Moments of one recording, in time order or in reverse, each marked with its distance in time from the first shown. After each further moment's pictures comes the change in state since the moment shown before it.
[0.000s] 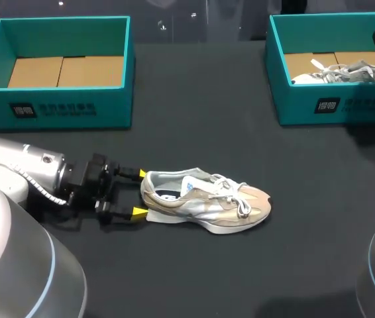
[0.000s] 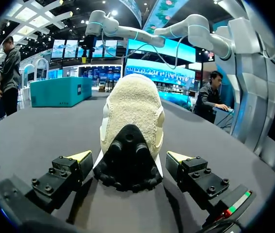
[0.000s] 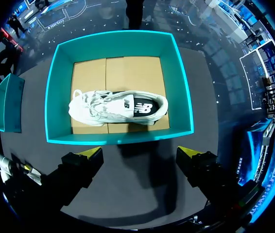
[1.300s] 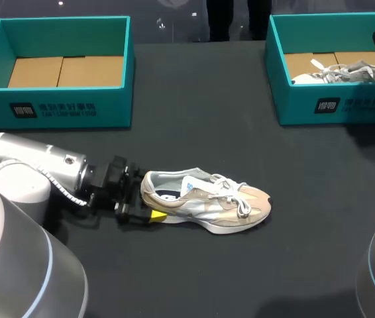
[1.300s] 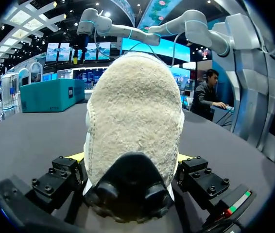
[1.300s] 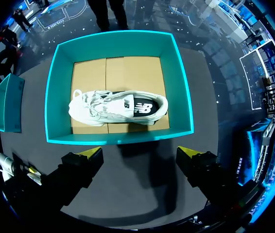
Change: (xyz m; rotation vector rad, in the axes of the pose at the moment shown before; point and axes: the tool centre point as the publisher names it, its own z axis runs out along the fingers) left arm 0.001 -0.007 0.043 0.017 0.044 0.038; right arm 0.000 0.000 0.000 0.000 0.000 0.000
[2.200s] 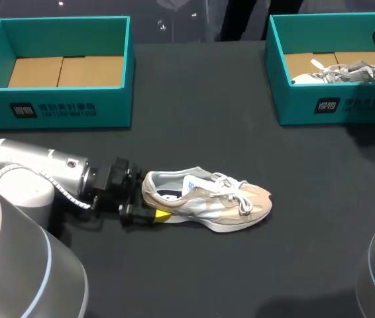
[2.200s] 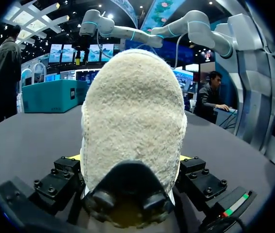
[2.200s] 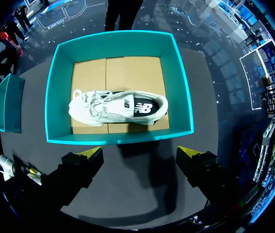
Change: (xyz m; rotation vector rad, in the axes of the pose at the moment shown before) left arm 0.000 -0.003 0.007 0.019 -0.032 -0.015; right arm 0.000 0.000 0.000 0.000 0.000 0.000
